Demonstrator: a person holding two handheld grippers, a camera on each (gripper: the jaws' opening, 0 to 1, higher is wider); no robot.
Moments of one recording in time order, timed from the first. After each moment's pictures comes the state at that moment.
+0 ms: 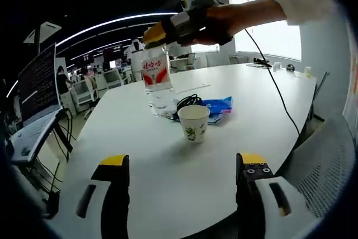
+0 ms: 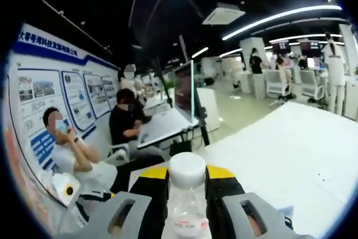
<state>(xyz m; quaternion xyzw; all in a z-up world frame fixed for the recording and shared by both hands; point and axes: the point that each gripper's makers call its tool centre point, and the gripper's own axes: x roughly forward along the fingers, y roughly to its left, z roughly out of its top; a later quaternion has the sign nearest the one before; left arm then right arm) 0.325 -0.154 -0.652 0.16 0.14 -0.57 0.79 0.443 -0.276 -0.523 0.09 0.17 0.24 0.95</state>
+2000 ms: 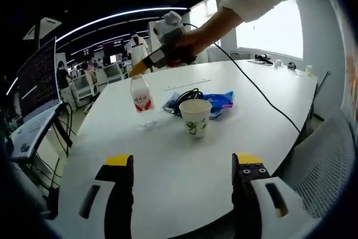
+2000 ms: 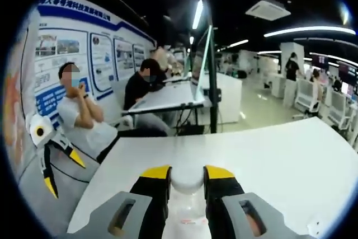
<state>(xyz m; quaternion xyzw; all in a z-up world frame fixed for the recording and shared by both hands) 0.326 -0.151 -0.662 0.17 0.16 -0.56 0.79 0.513 -0.290 -0.600 -0.03 0.19 0.36 0.91</state>
